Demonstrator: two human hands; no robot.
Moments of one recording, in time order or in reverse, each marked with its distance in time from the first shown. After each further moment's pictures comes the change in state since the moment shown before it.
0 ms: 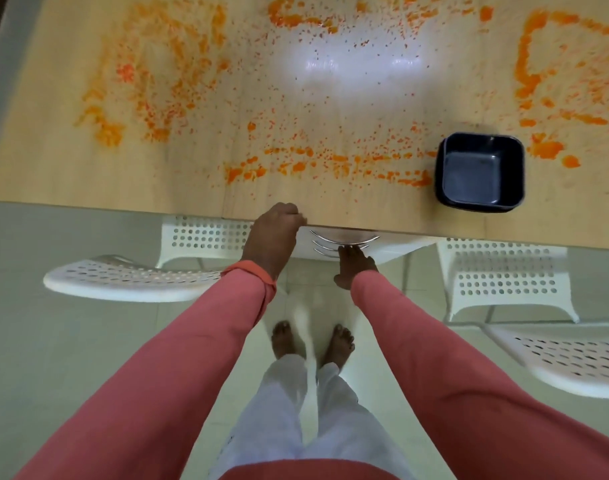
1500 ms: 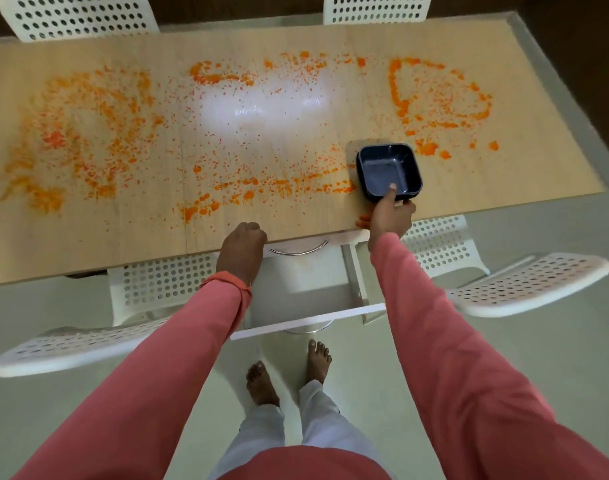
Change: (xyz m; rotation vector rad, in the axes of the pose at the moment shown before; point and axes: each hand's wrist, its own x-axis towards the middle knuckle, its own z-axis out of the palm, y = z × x) left_hand 0.005 0.003 -0.020 0.138 -0.180 0.101; right_hand -0.124 0.040 -0.137 1.751 1.103 0.661
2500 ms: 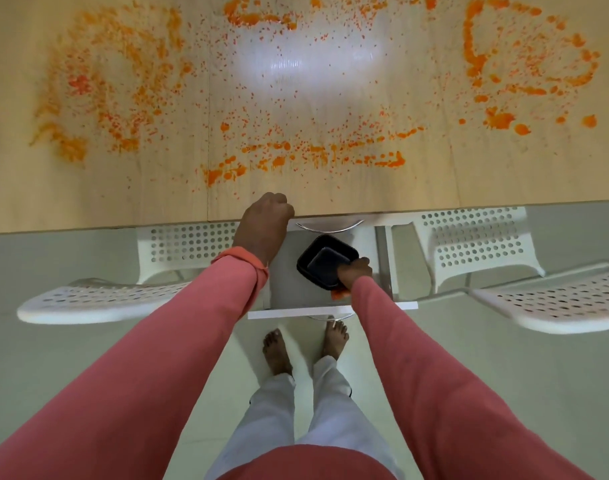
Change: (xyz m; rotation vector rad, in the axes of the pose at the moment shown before) left_hand 0.006 -0.009 0.013 0.028 0.037 0.019; right_hand -0.022 0.173 0.013 -0.921 -0.571 0.244
